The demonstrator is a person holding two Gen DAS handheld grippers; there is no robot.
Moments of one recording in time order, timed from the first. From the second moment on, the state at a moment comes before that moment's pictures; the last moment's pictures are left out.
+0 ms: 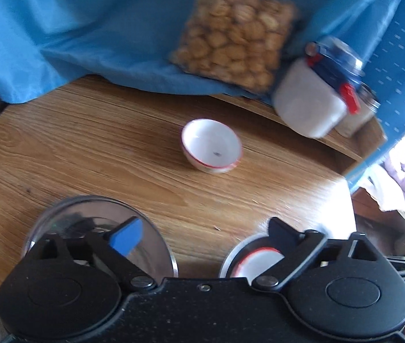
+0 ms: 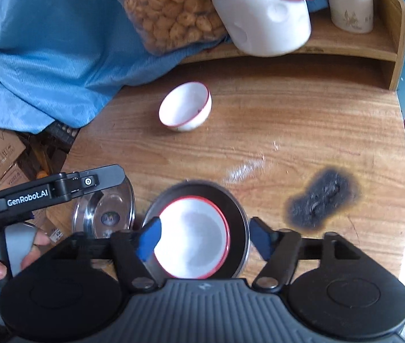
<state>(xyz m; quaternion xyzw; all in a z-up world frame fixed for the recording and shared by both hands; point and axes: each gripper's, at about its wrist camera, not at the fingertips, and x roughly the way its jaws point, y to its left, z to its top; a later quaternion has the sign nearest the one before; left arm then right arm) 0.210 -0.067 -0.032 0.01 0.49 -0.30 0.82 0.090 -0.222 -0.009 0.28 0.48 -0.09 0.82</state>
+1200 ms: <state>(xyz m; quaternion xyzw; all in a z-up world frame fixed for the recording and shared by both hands) 0.358 -0.090 -0.076 0.04 0.51 -0.30 0.80 0.195 -0.252 -0.027 0.24 0.48 -0.22 0.82</state>
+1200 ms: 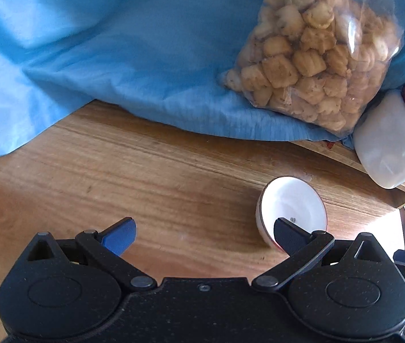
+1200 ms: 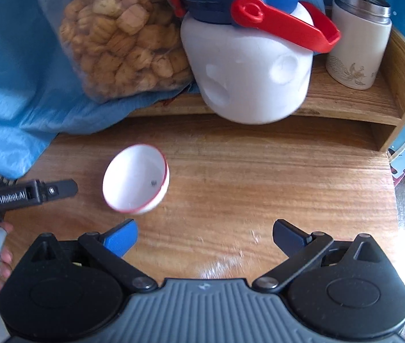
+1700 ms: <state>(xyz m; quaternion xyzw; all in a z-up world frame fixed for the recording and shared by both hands) 0.368 -0.134 -0.111 0.10 0.51 -0.35 0.78 0.251 -0.258 -0.068 0.23 0.51 -0.22 0.80</state>
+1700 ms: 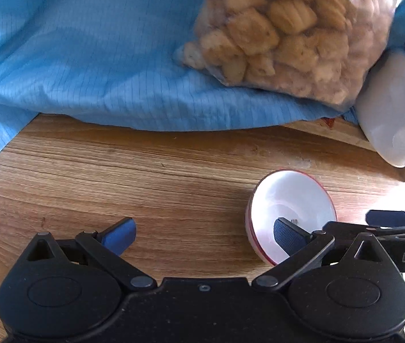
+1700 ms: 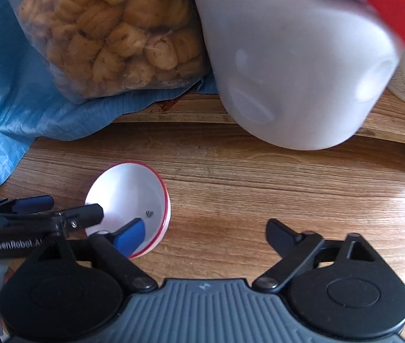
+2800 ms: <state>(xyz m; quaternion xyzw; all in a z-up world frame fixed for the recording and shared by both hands) 0.316 -0.167 -0.117 0.10 0.51 -0.35 0.78 0.255 -0.278 -0.086 0.28 0.49 -0.10 0.82</state>
